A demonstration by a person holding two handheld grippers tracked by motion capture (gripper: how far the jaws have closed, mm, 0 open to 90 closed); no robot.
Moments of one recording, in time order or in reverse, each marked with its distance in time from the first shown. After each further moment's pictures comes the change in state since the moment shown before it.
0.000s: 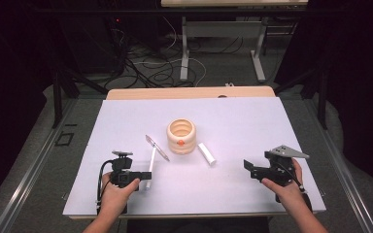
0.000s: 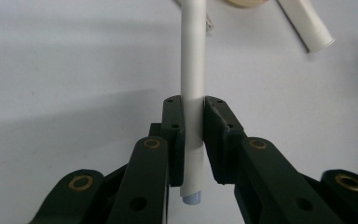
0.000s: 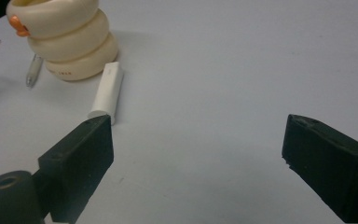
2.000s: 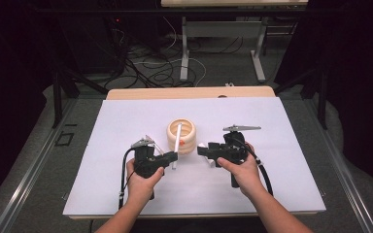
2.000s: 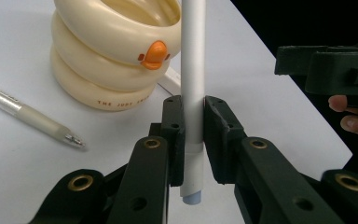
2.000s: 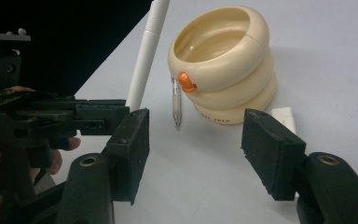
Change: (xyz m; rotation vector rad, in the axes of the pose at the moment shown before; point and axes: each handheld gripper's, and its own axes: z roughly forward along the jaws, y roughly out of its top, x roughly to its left) left arm -0.068 0.022 0.020 -0.263 -0.184 0.197; right arm 0.097 0.071 0.061 0.143 0.338 0.165
